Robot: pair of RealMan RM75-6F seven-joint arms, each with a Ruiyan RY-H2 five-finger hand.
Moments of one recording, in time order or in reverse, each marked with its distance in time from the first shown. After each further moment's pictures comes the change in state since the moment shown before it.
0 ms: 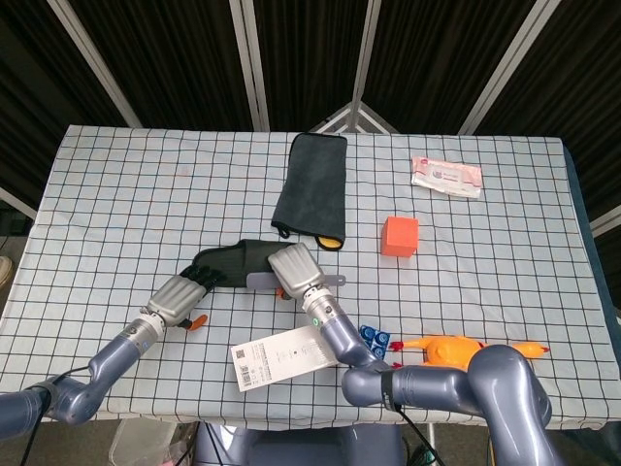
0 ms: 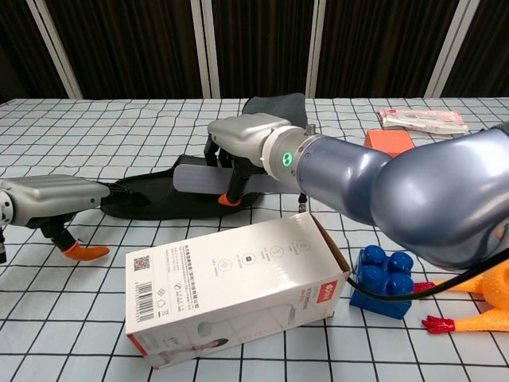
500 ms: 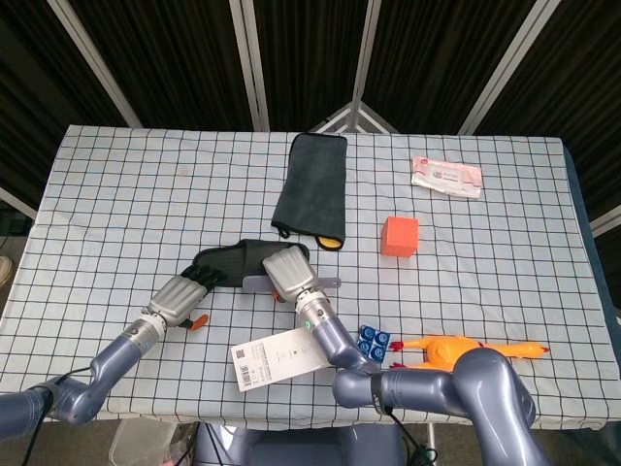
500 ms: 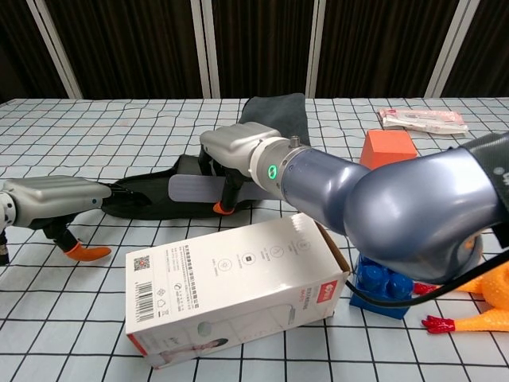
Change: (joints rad) left arm -0.005 -0.009 0.009 0.005 -0.011 0.005 0.001; right arm 0.026 -0.063 -0.001 0.085 0.028 -0.001 -0.037
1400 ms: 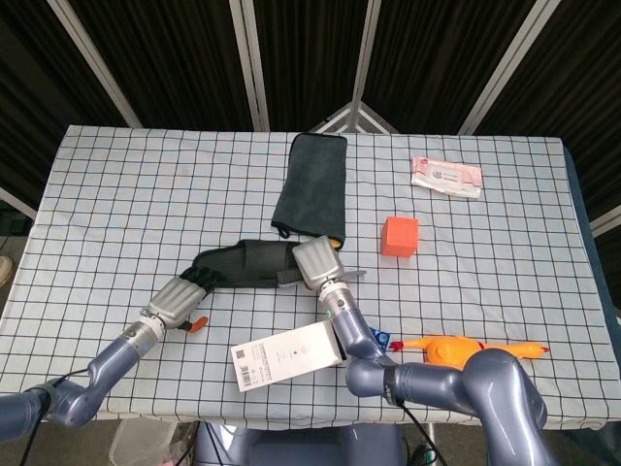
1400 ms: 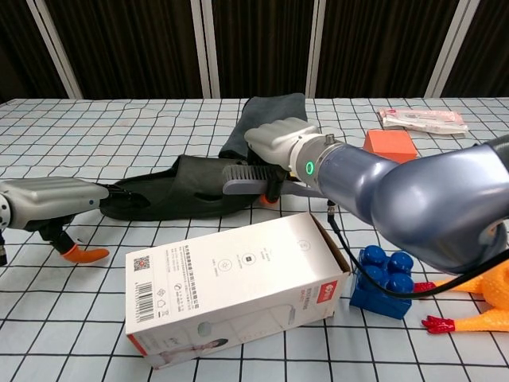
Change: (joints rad) left arm 0.004 0.015 0.018 -0.025 0.031 0.026 -0.029; right arm -0.047 0.049 -0.023 0.024 0.050 0.041 -0.100
